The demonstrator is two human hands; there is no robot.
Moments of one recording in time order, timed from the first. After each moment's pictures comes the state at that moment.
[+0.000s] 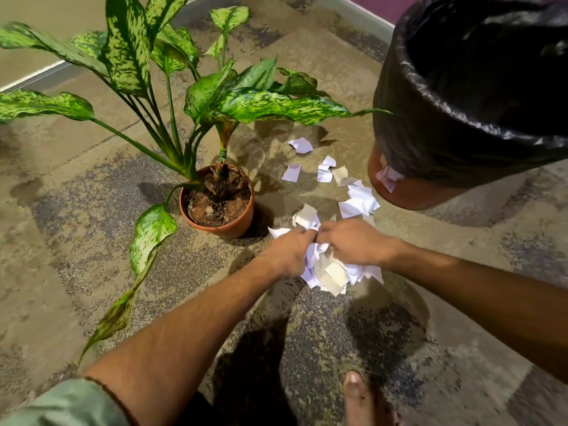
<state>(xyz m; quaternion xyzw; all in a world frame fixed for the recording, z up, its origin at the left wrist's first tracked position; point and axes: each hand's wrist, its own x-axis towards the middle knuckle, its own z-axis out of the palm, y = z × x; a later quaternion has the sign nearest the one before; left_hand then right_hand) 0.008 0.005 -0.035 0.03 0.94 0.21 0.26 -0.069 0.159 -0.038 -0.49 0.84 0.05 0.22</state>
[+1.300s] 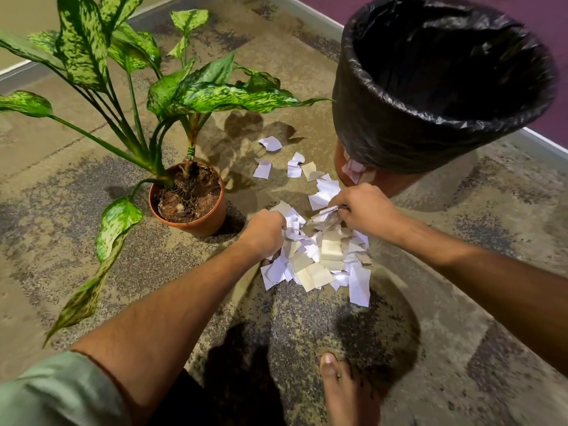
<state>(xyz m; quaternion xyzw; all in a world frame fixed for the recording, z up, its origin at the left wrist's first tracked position) -0.008 0.013 -0.028 -0.03 0.96 0.18 0.20 -0.078 0.217 0.019 -0.32 0.94 -0.08 0.11</state>
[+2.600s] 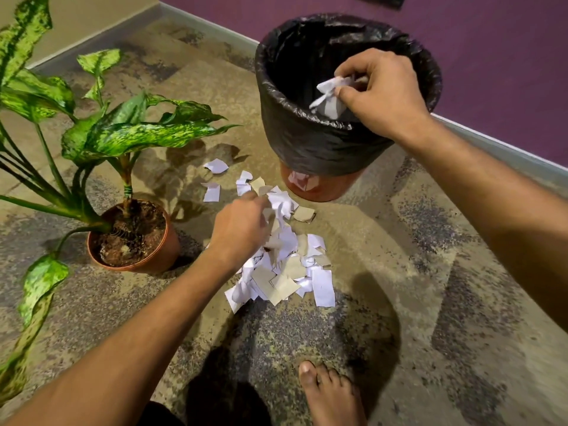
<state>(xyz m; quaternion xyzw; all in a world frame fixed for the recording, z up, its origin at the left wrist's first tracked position) -0.020 0.061 0.056 0.07 0.98 0.16 0.02 -0.132 0.267 0.178 -0.11 0.94 -0.26 -0.17</state>
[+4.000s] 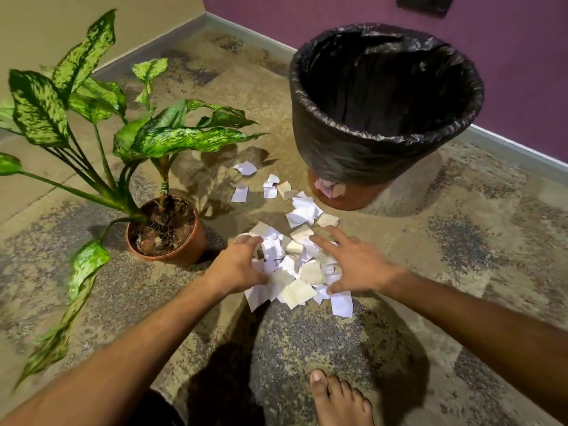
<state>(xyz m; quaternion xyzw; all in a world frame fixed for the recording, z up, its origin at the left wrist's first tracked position) 0.017 0.009 0.003 -0.01 0.95 0.21 0.23 -0.028 0.271 -0.017 -0.30 0.93 -0.02 0.22</state>
